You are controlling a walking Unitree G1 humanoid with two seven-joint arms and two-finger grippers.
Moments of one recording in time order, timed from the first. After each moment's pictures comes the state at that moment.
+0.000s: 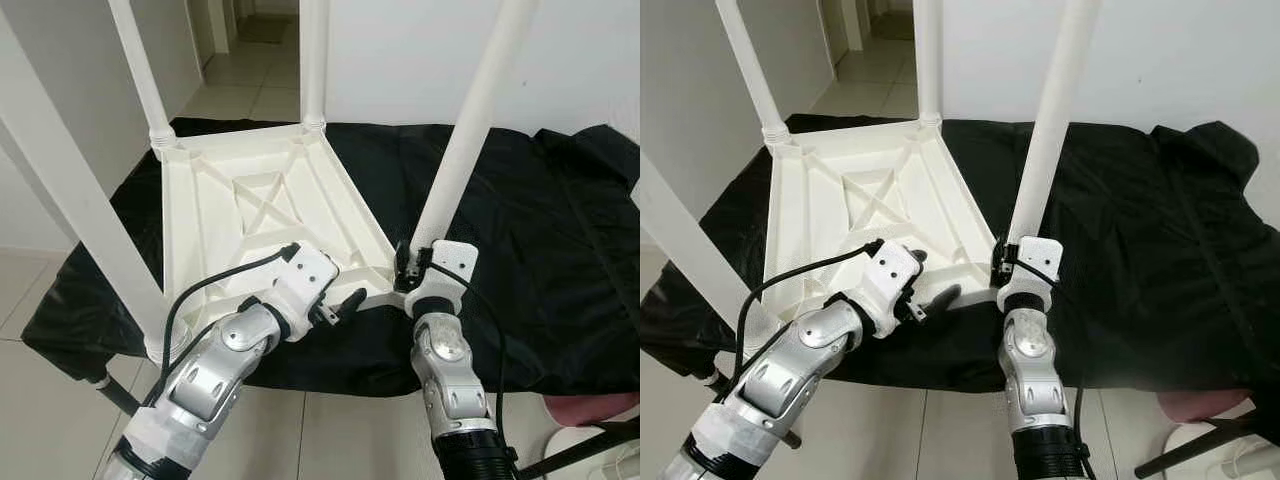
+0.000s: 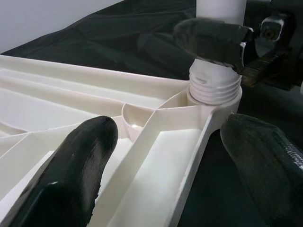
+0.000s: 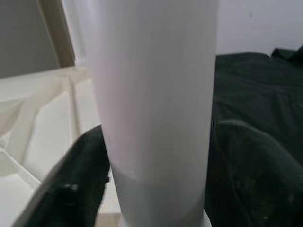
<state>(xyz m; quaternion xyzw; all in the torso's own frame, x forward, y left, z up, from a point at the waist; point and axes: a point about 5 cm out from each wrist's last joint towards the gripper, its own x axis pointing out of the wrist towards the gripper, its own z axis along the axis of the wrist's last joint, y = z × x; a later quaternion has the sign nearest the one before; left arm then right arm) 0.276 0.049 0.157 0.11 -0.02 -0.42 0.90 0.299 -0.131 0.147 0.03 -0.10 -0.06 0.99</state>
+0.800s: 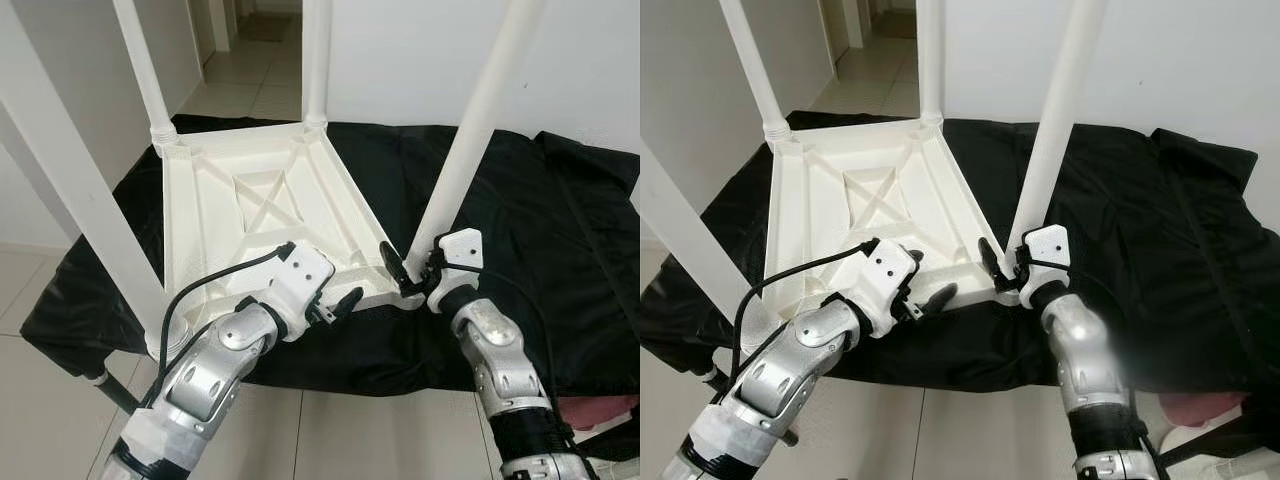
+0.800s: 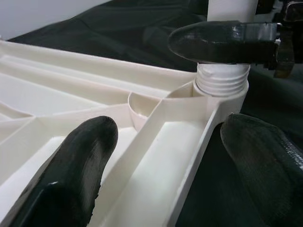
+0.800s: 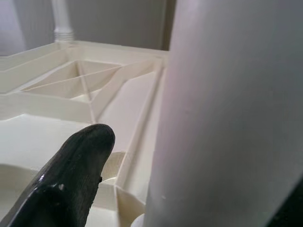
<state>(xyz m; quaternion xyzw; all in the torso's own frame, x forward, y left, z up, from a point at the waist) 0.276 0.054 0.155 0.10 0.00 -0.41 0.90 0.318 -0.169 0.151 -0.07 -0.08 0.19 0.97</state>
